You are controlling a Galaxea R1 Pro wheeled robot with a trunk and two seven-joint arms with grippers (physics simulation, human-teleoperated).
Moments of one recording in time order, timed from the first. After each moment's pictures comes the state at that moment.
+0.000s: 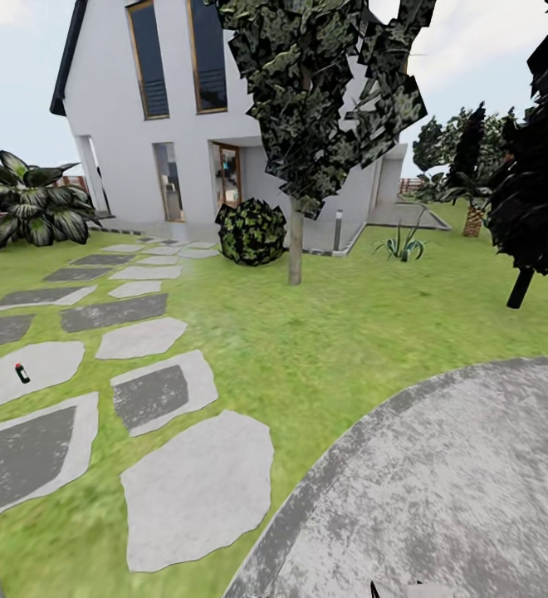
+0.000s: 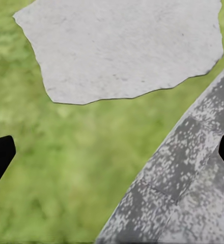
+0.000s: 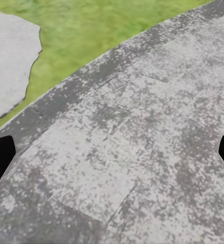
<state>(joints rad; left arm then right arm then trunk) -0.16 0.04 0.10 -0.36 -0.02 -0.35 0.02 -0.13 -0.03 0.00 -0.49 0.01 -0.42 -0.01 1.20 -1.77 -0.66</state>
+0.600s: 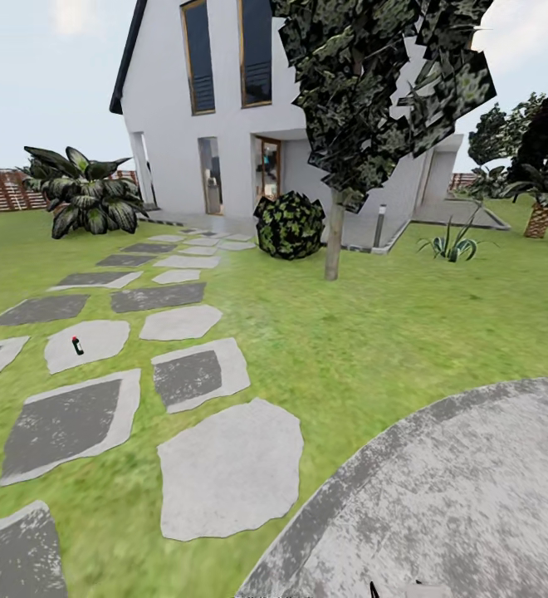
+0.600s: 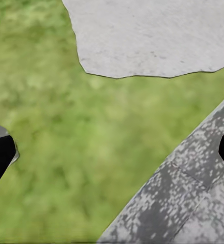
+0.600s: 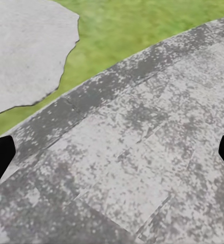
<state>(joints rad) -0.16 0.04 0.10 -0.36 -0.02 -0.35 0.02 -0.13 -0.03 0.00 -0.49 0.01 -0.42 -0.01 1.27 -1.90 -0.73</state>
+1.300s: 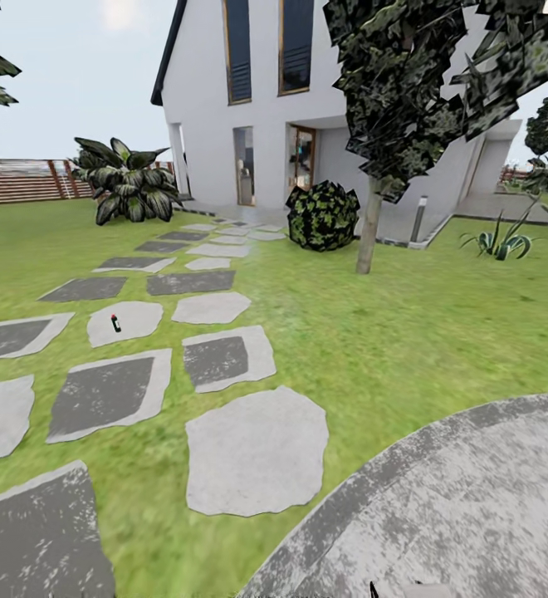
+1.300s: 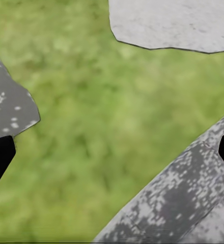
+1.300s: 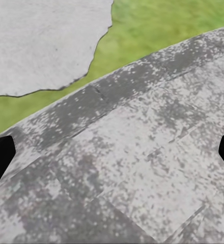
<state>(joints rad) -0.16 0.04 0.10 -0.36 -0.02 -0.35 0.02 -0.13 -0.03 0.00 -0.49 0.01 -0.42 -0.01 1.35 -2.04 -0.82</state>
